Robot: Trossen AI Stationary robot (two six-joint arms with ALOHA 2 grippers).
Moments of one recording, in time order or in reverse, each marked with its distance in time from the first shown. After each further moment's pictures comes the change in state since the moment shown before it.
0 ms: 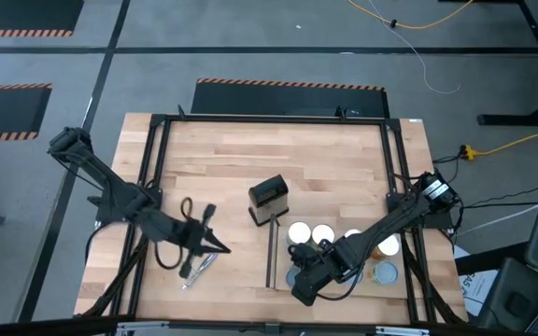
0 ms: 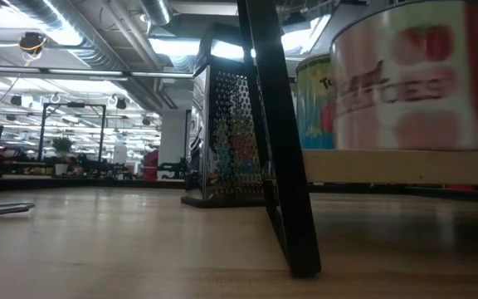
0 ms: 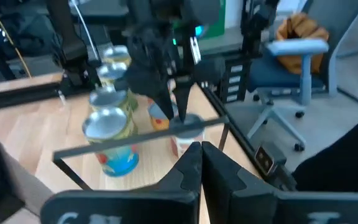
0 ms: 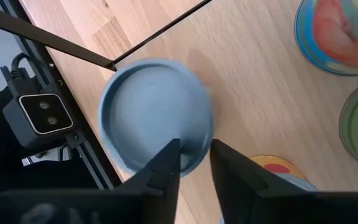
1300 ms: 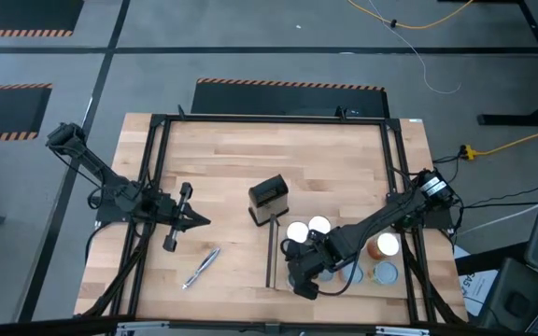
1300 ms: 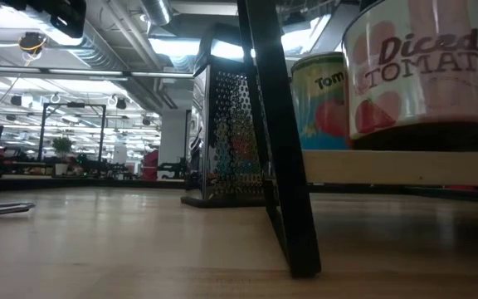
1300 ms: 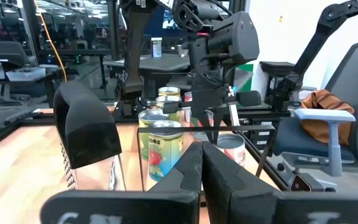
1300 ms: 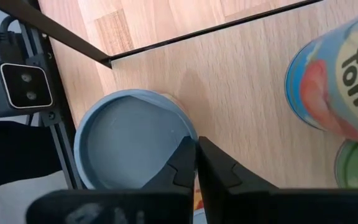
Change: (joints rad) left arm -0.011 -0.493 -0.555 0.415 -0.159 0.052; right arm -0.070 -0.001 0.000 -0.002 -0.047 -0.352
